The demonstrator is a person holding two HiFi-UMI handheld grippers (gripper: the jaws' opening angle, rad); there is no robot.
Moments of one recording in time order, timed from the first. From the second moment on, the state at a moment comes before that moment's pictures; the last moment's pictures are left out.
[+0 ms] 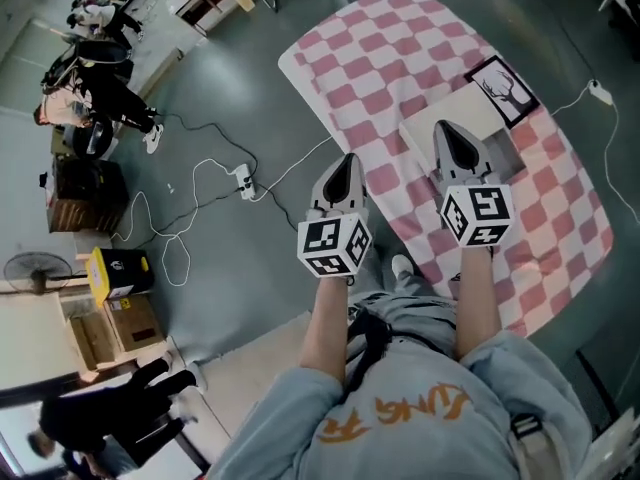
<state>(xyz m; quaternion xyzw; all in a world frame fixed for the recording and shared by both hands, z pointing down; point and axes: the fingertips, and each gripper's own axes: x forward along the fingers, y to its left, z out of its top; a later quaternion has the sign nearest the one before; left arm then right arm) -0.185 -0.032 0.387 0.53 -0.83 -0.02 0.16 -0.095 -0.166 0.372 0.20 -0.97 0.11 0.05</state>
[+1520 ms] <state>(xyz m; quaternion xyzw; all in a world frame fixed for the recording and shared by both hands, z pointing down) -0.134 -0.229 0.527 0.75 -0.57 0.03 0.32 0.024 -0.230 0.568 0.49 -0.75 0.26 0.34</state>
